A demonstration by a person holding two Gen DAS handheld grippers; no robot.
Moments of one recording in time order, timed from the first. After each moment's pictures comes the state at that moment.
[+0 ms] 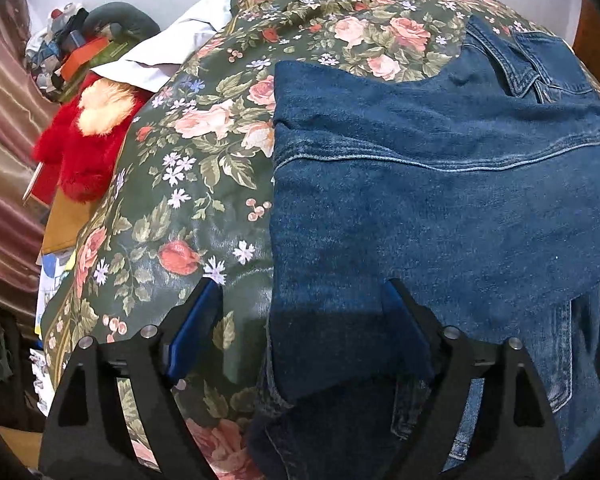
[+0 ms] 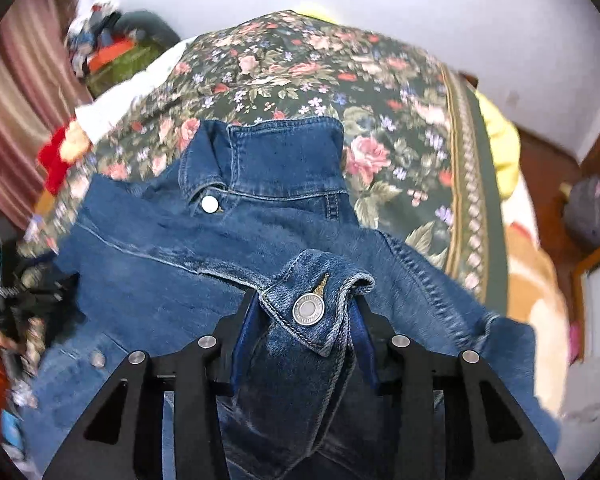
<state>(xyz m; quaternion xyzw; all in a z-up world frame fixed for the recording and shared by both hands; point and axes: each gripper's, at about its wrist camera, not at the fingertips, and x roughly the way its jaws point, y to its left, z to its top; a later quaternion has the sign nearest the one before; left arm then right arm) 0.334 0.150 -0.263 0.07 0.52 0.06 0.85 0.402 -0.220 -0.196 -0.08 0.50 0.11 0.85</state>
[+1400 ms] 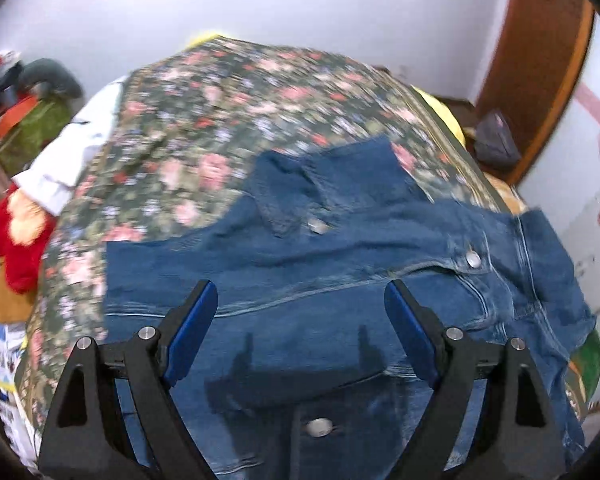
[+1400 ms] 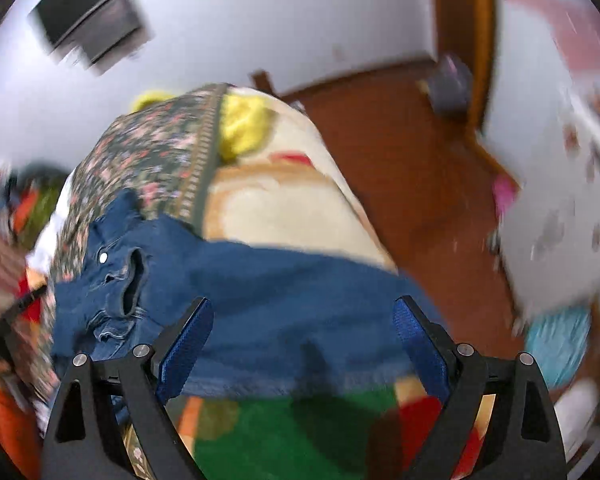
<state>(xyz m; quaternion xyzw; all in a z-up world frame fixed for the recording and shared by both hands) 0.367 -0.027 -0.147 0.04 0.46 -0.11 0.88 0.196 -0.509 -0.154 0.25 0.47 -0.11 0.84</state>
